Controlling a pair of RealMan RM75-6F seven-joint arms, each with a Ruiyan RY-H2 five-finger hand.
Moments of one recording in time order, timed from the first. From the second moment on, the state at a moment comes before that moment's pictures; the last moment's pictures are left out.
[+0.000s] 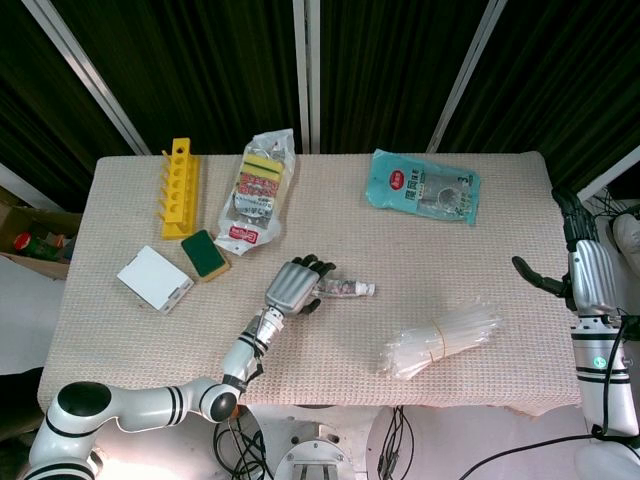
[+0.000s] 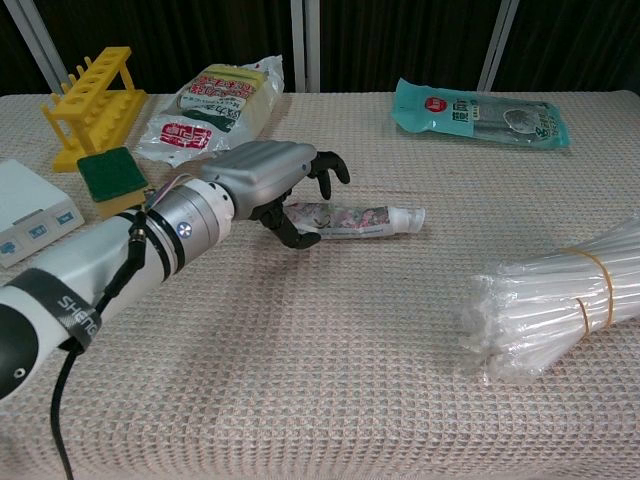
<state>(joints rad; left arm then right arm) -0.84 -1.95 -0.24 -1.24 1.13 0.97 0.44 0.29 -1.06 0.30 -1.85 -1.29 1.39 0.23</state>
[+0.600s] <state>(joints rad) -0.86 -1.98 -0.25 -1.20 1.11 0.95 0.45 0.28 -1.06 0.29 -1.83 -1.29 1.38 0.24</state>
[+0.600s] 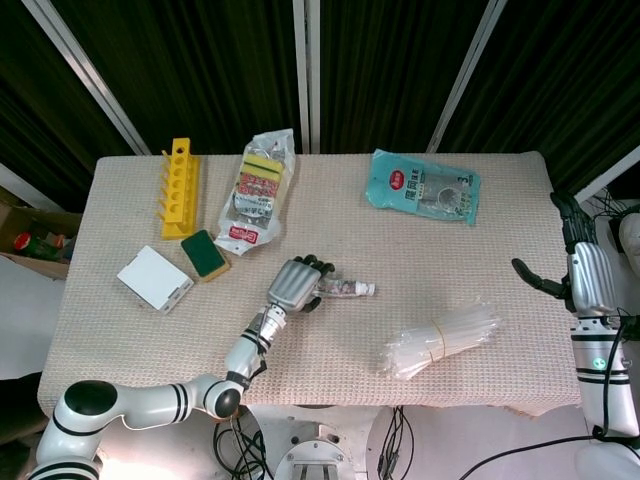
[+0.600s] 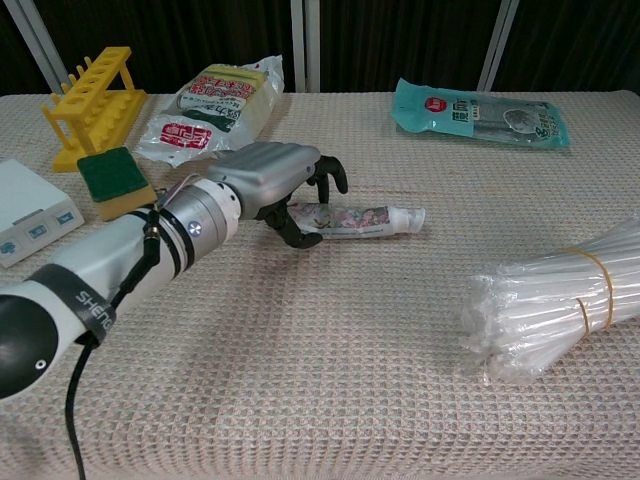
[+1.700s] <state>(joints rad) -0.88 -2.02 -0.25 -1.10 1.12 0.93 0.39 0.28 -1.08 0.29 -1.80 -1.27 1.35 0.26</state>
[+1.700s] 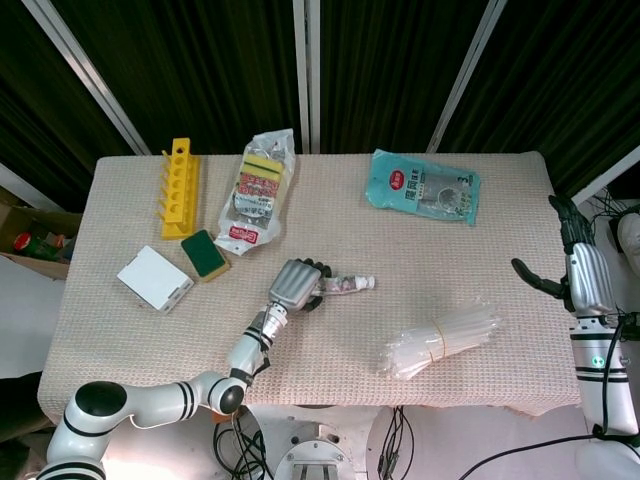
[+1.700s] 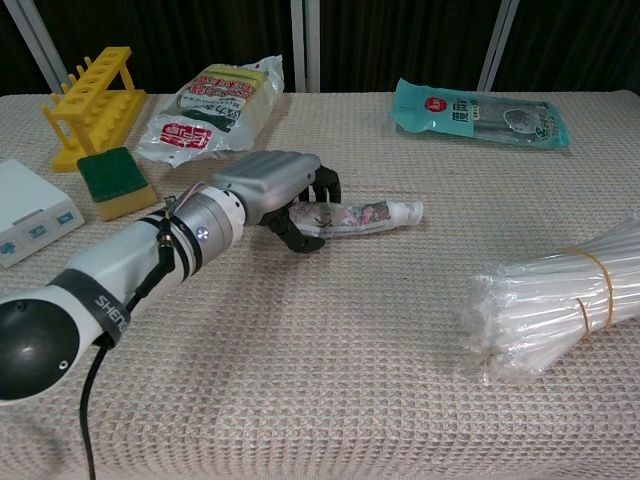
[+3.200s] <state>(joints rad) -0.85 -1.76 -0.31 -1.41 1.44 0.71 -1.23 0.31 -1.08 0.28 -1.85 -1.36 1.29 0.43</state>
